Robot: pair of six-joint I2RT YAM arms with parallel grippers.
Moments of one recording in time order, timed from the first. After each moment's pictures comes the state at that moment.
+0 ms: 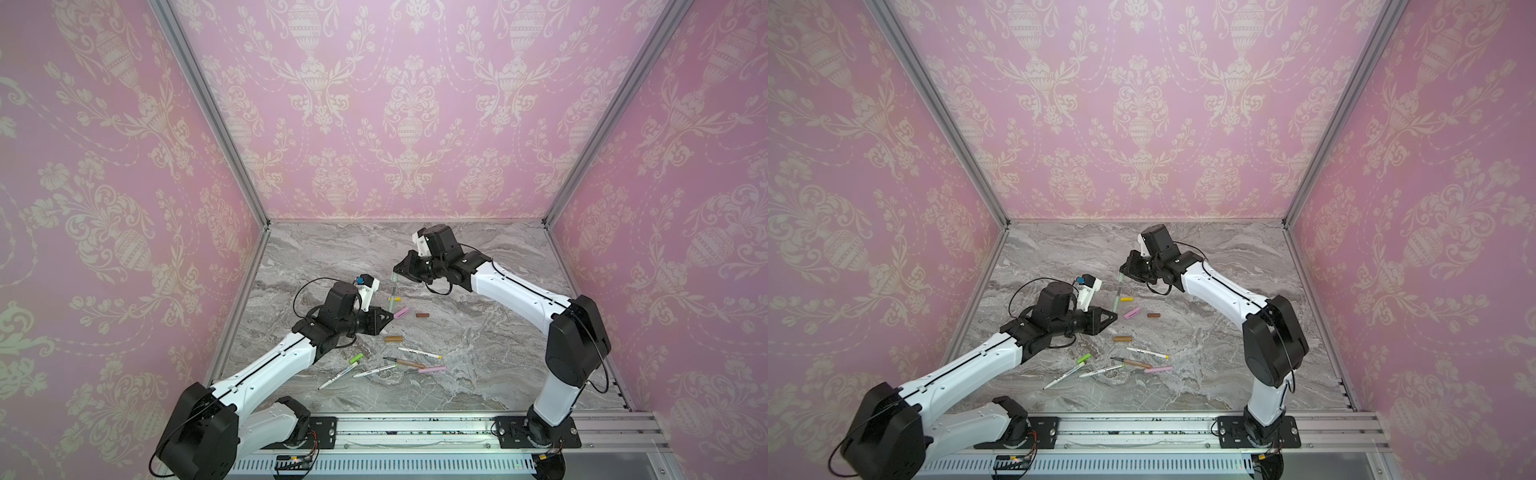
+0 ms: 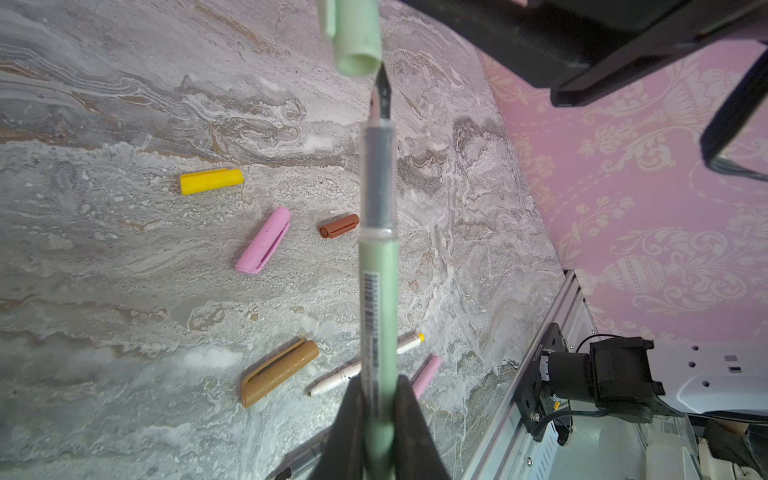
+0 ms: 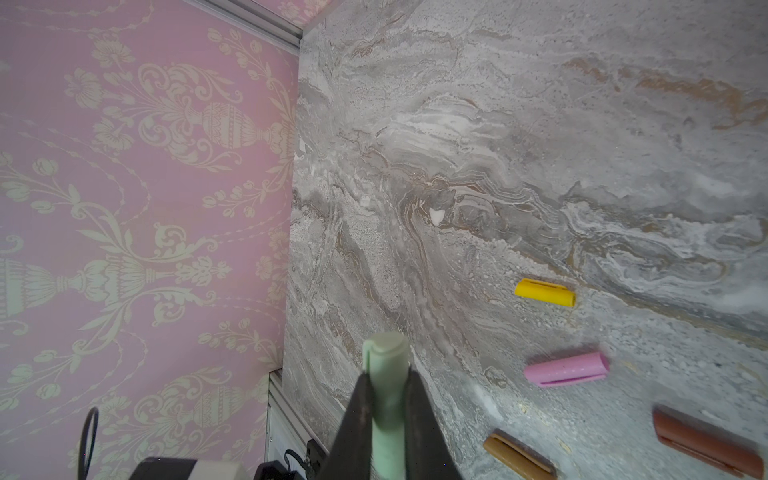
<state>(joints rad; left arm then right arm) -0.53 1.14 0.65 -0.14 0.44 -0.54 0.60 1.78 1.46 -0.35 -0.34 0.87</state>
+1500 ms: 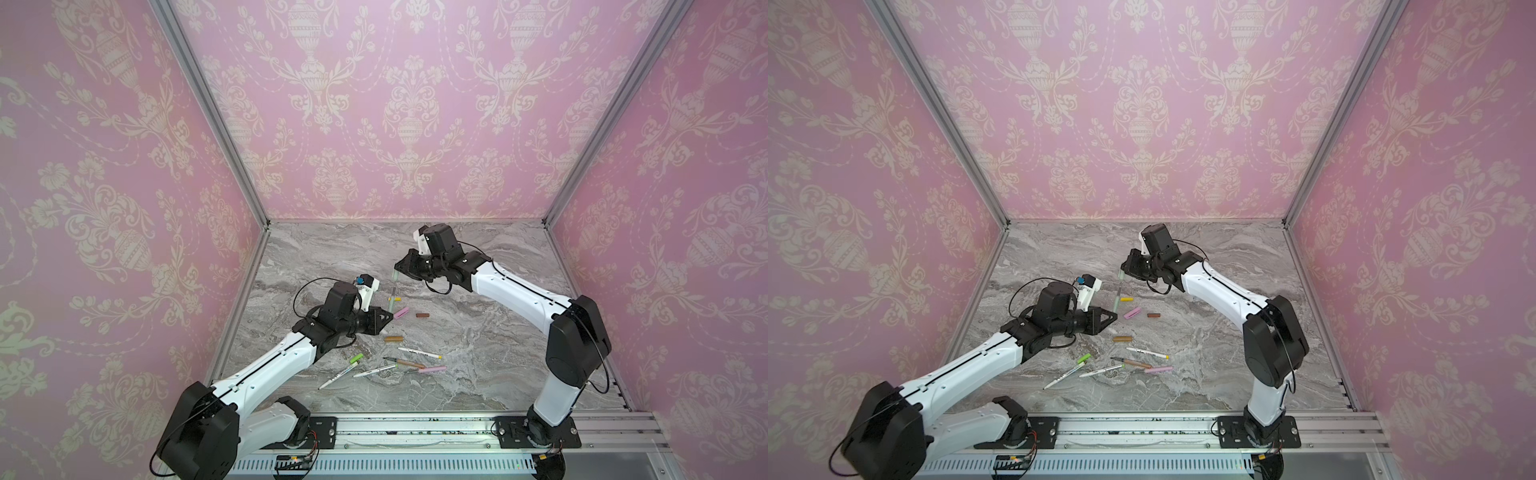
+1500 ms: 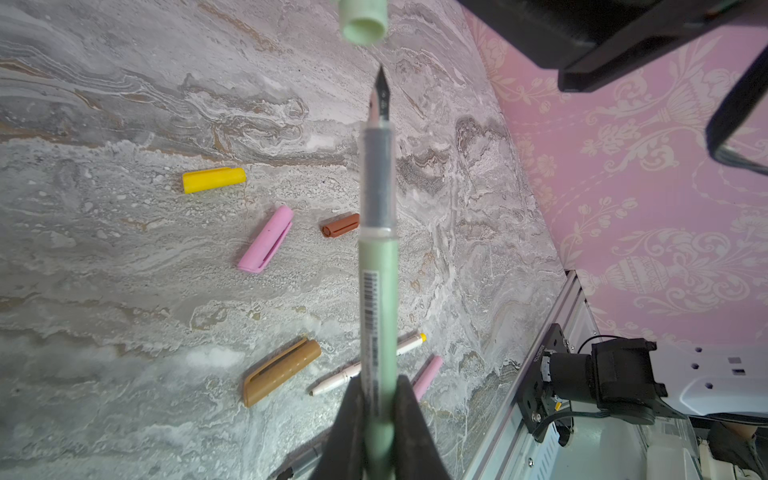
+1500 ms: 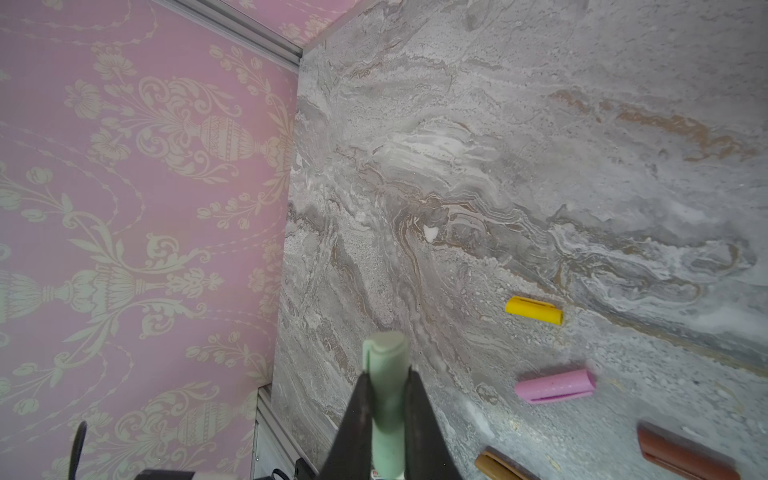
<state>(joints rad) -0.53 1.15 0.65 -0.14 0.44 -0.54 0.60 1.78 1.46 -0.34 -0.30 0.84</state>
